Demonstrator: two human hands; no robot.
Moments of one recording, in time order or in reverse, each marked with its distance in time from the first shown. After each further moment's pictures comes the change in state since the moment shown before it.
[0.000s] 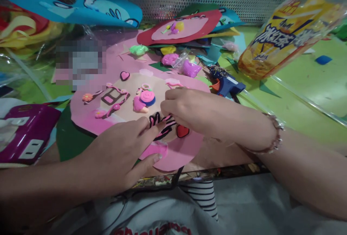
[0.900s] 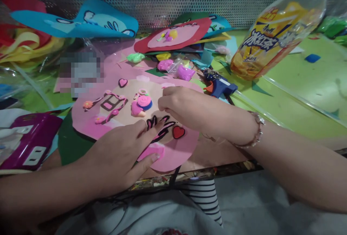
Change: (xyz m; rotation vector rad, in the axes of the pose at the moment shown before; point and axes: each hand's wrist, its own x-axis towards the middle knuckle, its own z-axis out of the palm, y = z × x) left_hand 0.004 0.002 -0.006 0.074 -0.015 -0.023; right_hand 0.005 0.000 0.001 0.018 0.096 0.084
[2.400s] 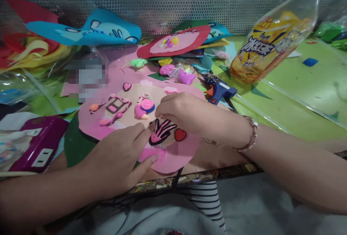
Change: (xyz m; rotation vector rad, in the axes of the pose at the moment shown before) left_hand -0.007 -0.004 0.009 0.071 0.184 0.013; right_hand 0.002 -0.006 0.005 0.085 0.150 -0.078
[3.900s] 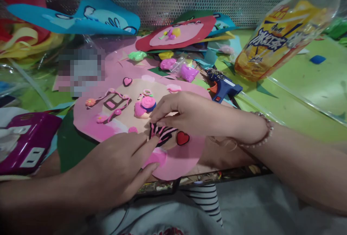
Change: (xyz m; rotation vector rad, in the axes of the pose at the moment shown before) left_hand -0.009 0.000 0.008 -0.021 0.097 0.208; right_hand 0.006 -0.009 -0.007 0.473 -0.148 0.311
